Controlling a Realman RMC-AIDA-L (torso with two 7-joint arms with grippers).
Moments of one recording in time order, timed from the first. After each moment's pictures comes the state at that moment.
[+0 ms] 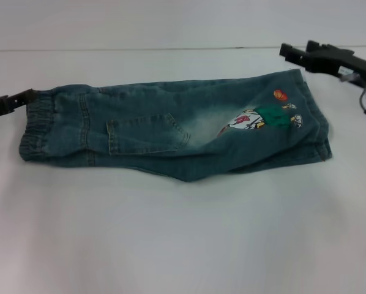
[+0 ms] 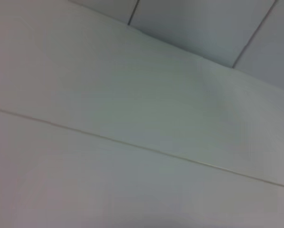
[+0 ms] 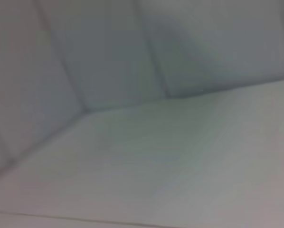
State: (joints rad) left arm -0.51 -2.07 0.55 0.70 2.06 0.94 -1.94; right arm 0.72 2.04 -0.51 -0.36 -1.75 -0.92 1.37
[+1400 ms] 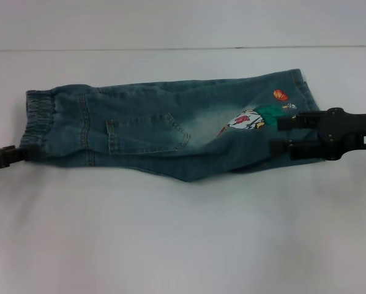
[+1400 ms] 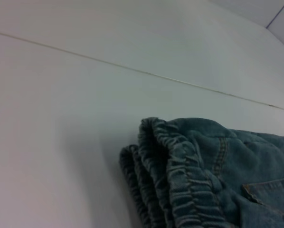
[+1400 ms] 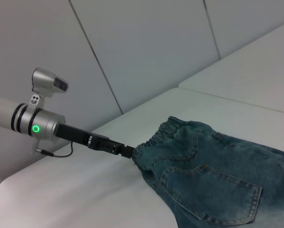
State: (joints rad) left arm -0.41 -2.01 0.58 0.72 2.15 1.22 -1.92; right arm 0.57 1.98 -0.72 -0.67 -2.01 -1.65 1.61
